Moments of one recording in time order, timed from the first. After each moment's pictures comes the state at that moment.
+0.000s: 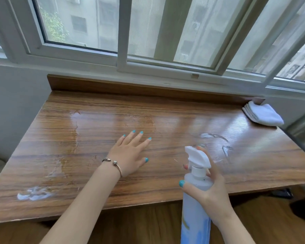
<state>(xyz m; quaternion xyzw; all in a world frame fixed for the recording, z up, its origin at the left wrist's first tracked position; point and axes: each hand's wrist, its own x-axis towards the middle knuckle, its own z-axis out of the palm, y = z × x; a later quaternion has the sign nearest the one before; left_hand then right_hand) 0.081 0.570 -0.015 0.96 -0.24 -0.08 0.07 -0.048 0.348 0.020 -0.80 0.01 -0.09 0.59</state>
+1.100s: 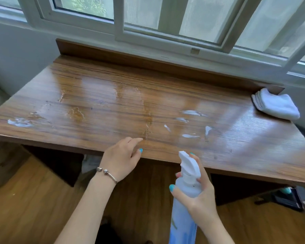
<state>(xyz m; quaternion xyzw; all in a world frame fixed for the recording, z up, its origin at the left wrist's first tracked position) -0.060 0.424 -0.043 0.96 -0.05 0.06 0.26 -0.128 0.194 -0.032 -0.79 -0.03 0.00 0.61</state>
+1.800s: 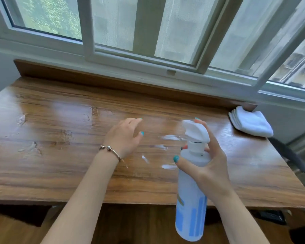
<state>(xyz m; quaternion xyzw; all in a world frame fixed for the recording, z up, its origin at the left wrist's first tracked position) 0.110 0.383 0.003 0.95 -0.08 0.07 0.28 0.003 0.166 0.076 -0.81 -0.08 -0.09 0.58</state>
